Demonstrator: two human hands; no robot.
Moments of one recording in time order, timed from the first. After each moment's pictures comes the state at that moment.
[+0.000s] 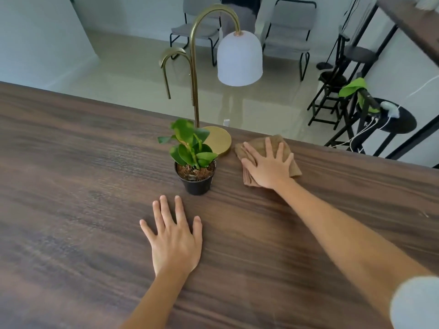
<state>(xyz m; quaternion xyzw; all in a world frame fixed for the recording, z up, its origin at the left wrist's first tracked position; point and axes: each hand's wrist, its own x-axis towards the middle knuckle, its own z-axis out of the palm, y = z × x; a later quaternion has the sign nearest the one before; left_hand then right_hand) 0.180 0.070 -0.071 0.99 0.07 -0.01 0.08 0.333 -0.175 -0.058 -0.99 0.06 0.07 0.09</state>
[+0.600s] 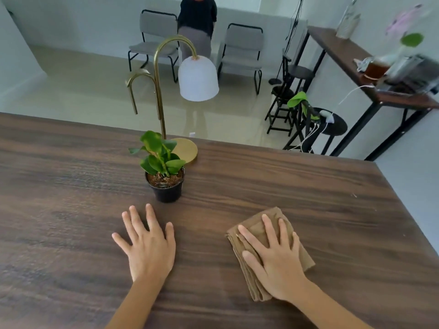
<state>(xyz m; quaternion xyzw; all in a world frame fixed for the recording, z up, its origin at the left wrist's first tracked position) 0.172 0.073 -0.061 0.98 0.05 0.03 0.17 0.075 -0.178 -0.060 -1.00 0.06 0.04 0.05</state>
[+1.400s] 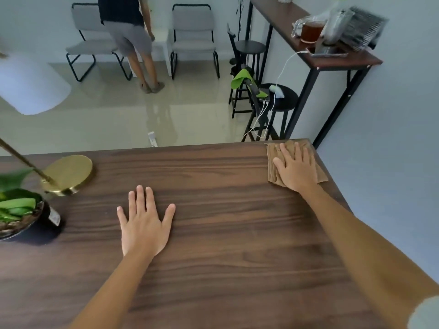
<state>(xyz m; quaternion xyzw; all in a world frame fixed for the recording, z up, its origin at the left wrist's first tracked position) 0.219 -0.152 -0.070 0.99 -0.09 -0.03 0.09 0.181 -0.541 -0.062 -0.95 0.30 0.03 0.09</state>
